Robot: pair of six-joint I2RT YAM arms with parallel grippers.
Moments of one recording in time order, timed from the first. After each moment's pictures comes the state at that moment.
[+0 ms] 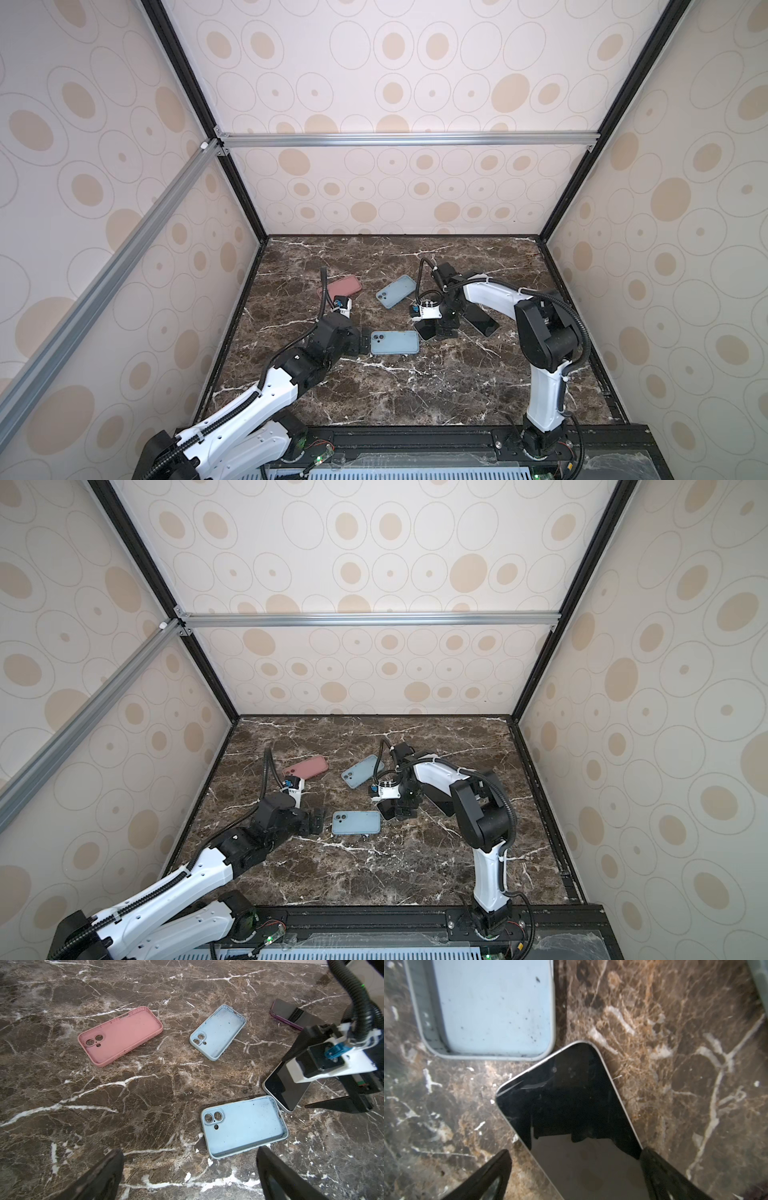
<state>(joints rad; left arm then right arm) -0.64 0.92 0.57 -0.33 -0.26 -0.41 0.49 1.99 1.39 -0.81 -0.17 -1.11</state>
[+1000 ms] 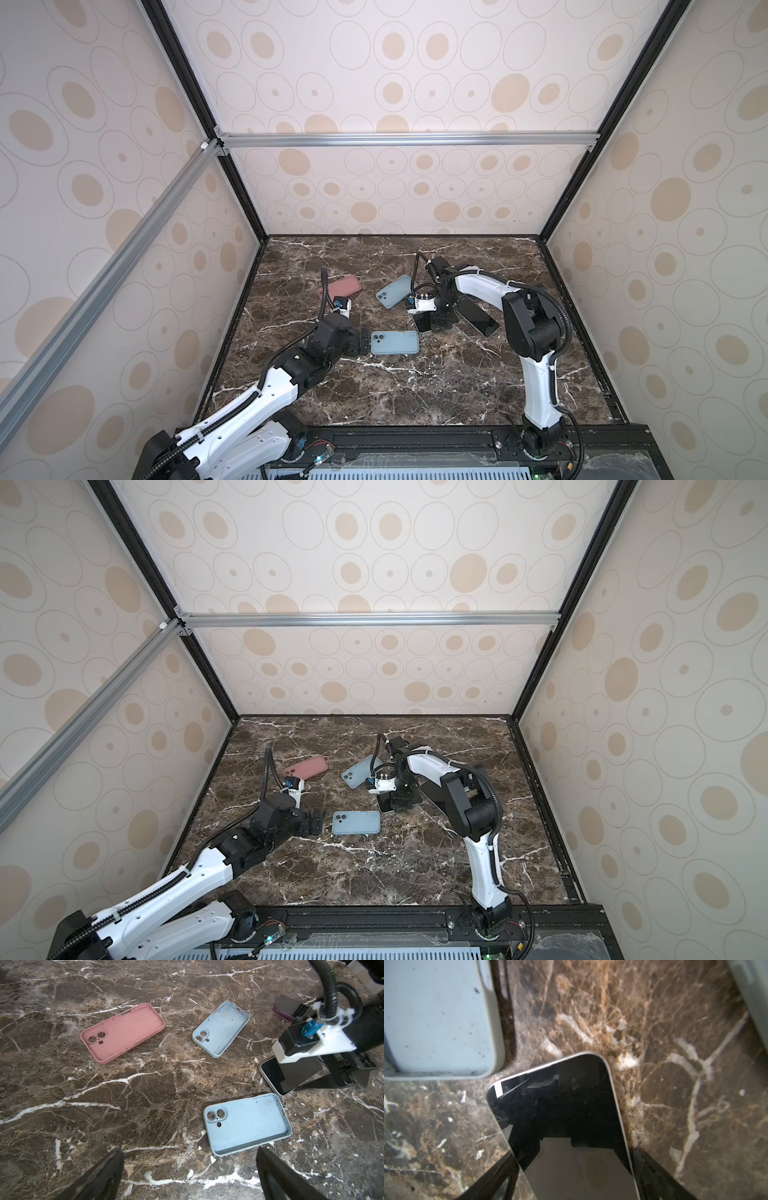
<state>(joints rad) -0.64 0.92 0.57 -0.35 -0.26 -0.40 0.48 2.13 1.58 -0.91 -0.16 -1.06</state>
